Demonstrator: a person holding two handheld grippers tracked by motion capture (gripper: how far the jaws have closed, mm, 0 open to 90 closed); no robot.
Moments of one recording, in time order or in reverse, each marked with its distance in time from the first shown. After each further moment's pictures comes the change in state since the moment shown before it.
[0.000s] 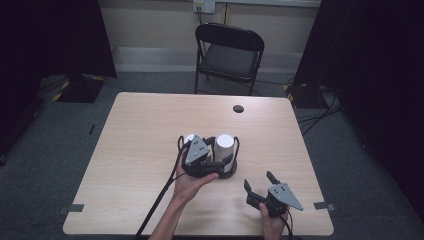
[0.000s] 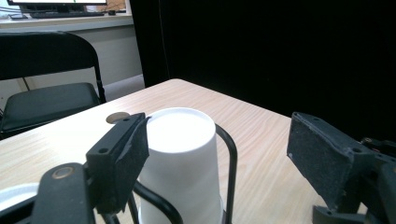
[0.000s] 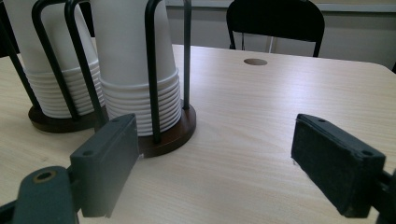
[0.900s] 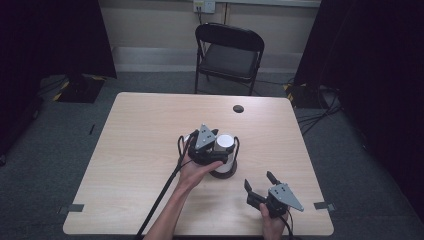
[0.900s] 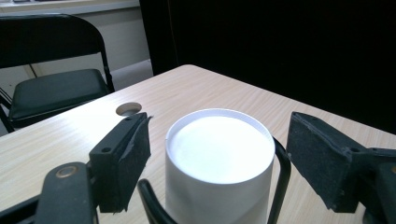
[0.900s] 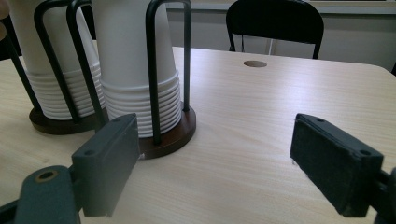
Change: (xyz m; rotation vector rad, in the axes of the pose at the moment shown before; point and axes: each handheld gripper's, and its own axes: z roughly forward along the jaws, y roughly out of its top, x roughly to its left) left arm 0.019 -0.001 0.037 0.077 0.029 0.016; right arm 0.000 0.000 -0.001 -0.010 0.000 0.002
